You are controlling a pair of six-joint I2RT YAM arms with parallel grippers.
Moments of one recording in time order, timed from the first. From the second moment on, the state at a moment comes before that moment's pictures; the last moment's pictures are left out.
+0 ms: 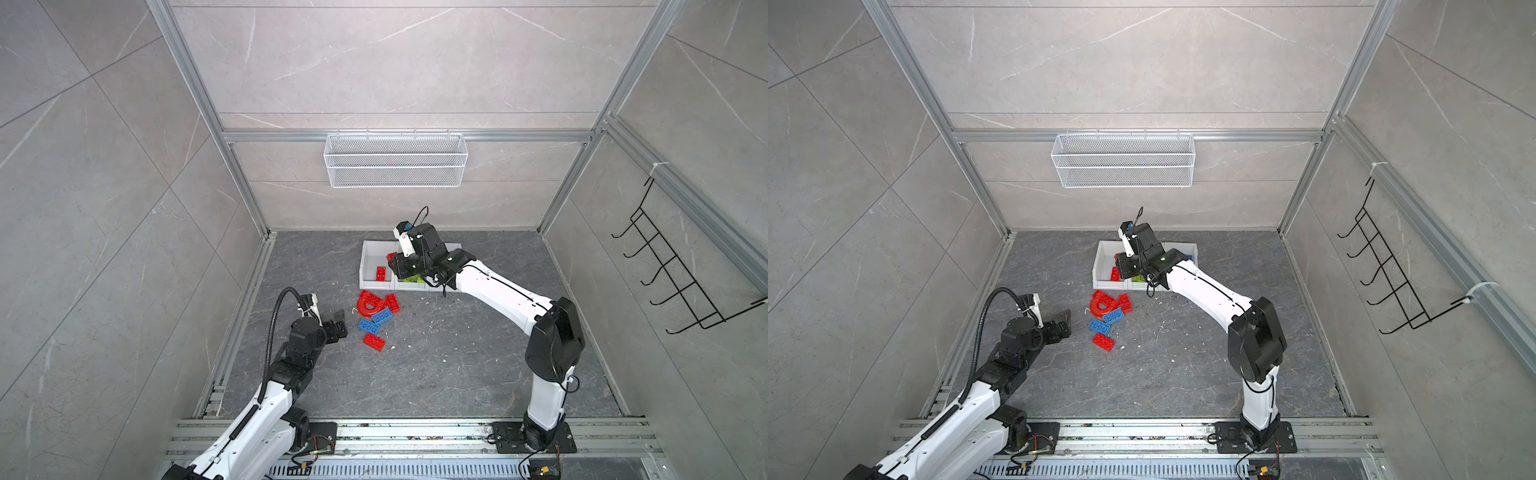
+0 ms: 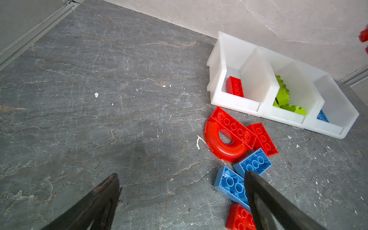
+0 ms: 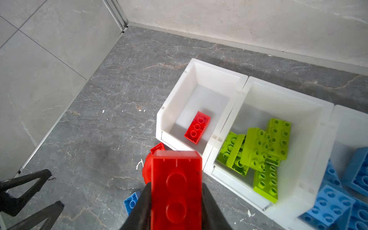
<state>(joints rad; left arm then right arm) -0.34 0.77 0.32 -0.01 -0.18 -0.39 0.67 1.93 1.72 -0.47 -0.06 0.25</state>
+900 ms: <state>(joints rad) -0.34 0.80 0.32 0.01 -0.18 -0.39 0.65 2.41 2.23 -0.57 -0.10 0.27</state>
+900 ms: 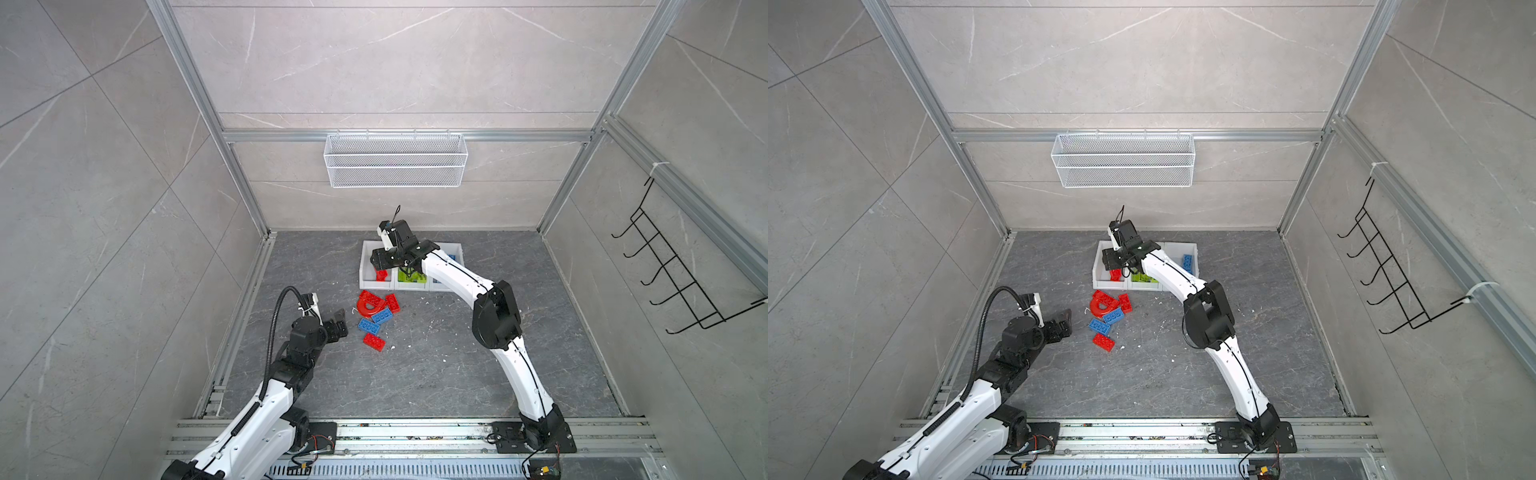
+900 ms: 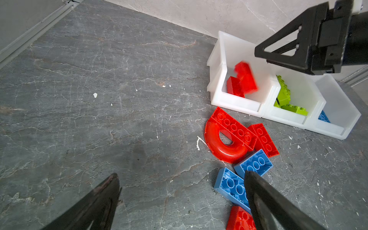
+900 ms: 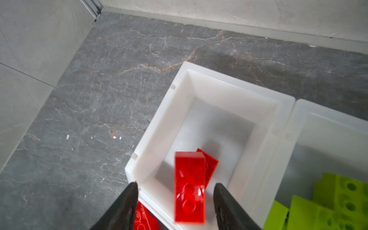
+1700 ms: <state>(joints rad) -0.34 0.78 0.31 0.01 -0.18 -0.39 0.70 1.95 1.44 -0.39 -0.01 0.30</state>
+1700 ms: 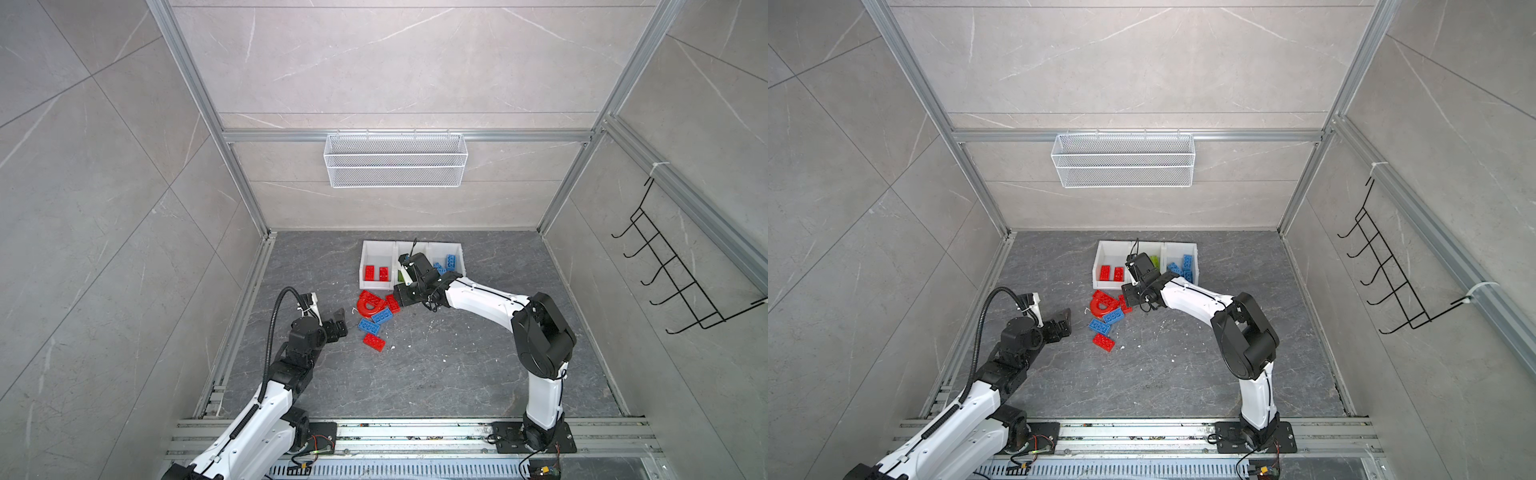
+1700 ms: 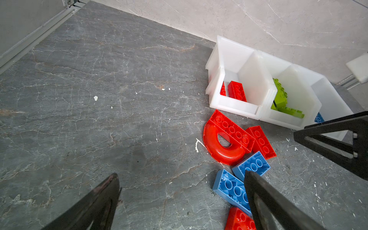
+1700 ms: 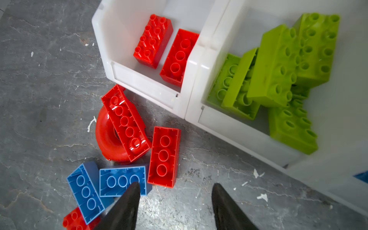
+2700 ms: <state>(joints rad) -0.34 0.79 0.31 0.01 -0.18 -0.39 0.70 2.19 1.57 -0.35 -0.02 0.30</state>
